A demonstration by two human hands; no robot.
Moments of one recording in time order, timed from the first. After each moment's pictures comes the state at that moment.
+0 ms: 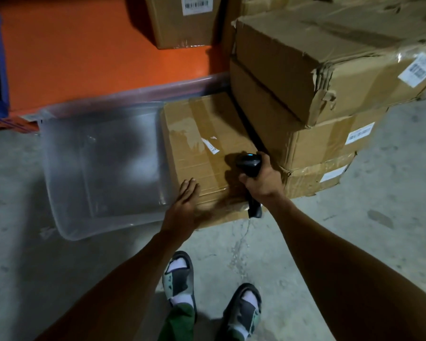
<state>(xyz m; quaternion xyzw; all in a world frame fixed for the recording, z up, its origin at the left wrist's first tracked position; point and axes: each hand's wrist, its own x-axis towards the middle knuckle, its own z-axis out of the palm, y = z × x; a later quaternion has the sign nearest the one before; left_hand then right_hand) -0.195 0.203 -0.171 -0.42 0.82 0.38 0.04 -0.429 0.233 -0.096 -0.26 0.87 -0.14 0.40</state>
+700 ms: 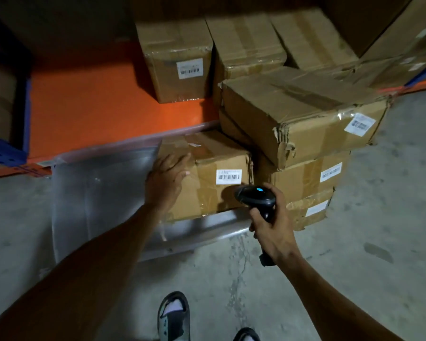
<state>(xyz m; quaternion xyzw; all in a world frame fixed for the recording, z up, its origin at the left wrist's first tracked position) -0.255 0.066 -0.100 -0.45 0.85 0.19 -0.19 -0.436 0.282 -0.022 -0.23 0.77 -0.44 0.39</state>
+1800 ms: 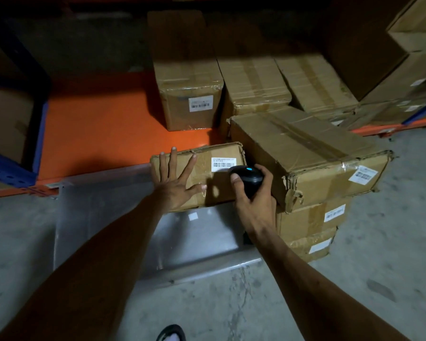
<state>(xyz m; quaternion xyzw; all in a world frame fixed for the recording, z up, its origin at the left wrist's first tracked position) -0.280 -0.015 -0.084 -0.49 0.86 0.15 0.04 -0.427 0.145 0.044 -0.26 0.80 -0.45 0.30</state>
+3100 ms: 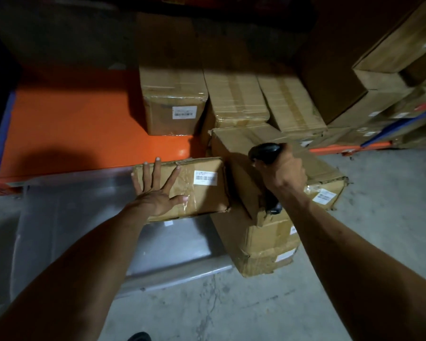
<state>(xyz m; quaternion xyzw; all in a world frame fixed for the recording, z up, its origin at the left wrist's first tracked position) -0.296 -0.017 -0.053 -0.49 0.82 0.24 0.18 -0.533 0.088 0.133 -0.29 0.94 -0.13 0.17</state>
